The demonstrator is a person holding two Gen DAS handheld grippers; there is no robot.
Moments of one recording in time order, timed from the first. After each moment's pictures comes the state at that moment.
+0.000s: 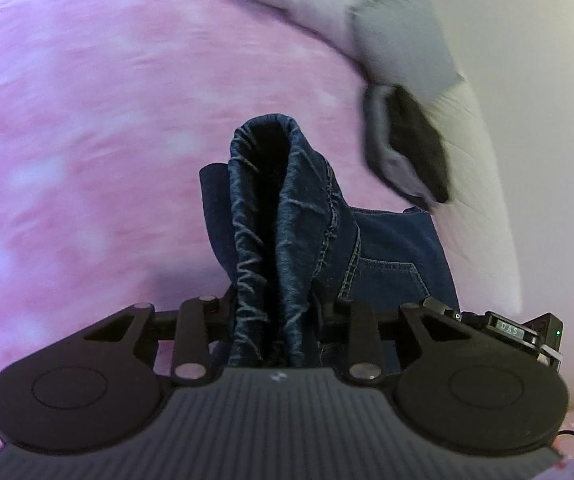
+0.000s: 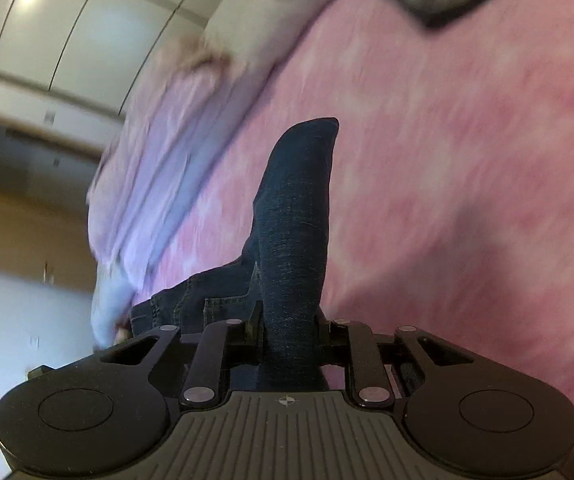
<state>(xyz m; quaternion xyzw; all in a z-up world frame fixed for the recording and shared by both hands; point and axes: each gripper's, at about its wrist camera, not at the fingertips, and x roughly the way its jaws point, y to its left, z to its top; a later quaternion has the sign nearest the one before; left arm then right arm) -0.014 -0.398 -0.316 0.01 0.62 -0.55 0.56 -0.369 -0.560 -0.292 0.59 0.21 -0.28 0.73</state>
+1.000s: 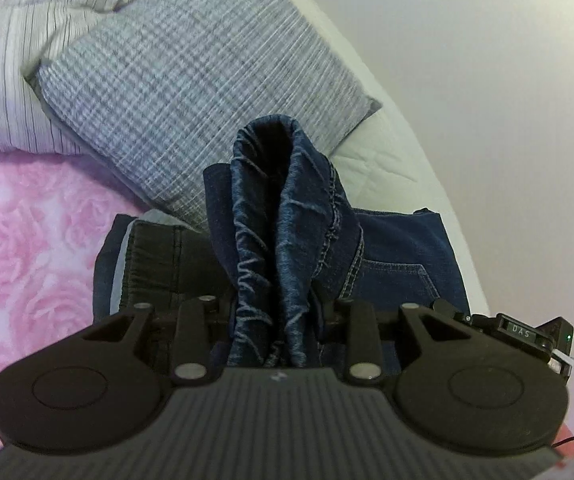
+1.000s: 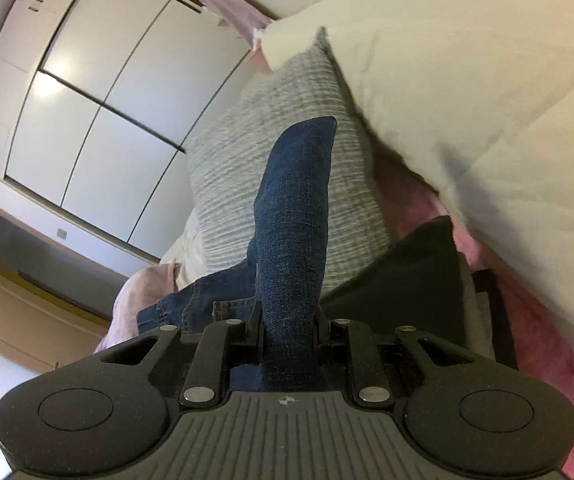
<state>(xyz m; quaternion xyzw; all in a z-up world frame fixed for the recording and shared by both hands) -0.229 -0.988 -0.278 0.00 0.52 -0.62 0.58 -0.559 -1.129 -0.264 0.53 0.11 -0.30 0.78</state>
